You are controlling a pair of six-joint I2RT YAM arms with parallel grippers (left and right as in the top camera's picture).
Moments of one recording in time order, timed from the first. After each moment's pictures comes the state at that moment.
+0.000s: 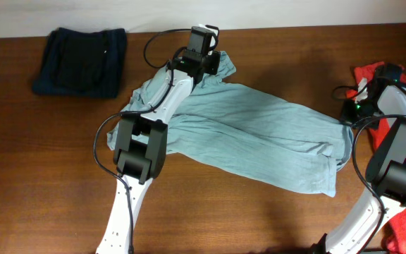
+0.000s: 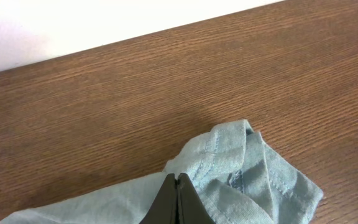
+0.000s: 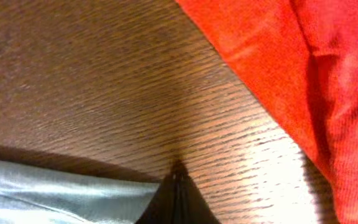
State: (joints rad) left arm -0.41 2.60 2.22 -0.33 -0.03 -0.07; right arm -0.43 2.14 1.53 -0.81 -0.06 -0.07
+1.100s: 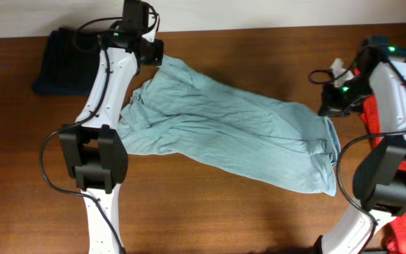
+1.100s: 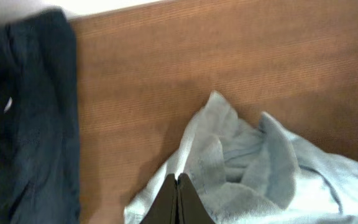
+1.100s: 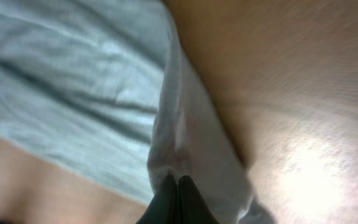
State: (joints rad) left arm -0.17 2.32 2.23 -0.91 -0.03 0.03; right arm -0.23 2.00 1.78 -1.40 -0.26 -0.16
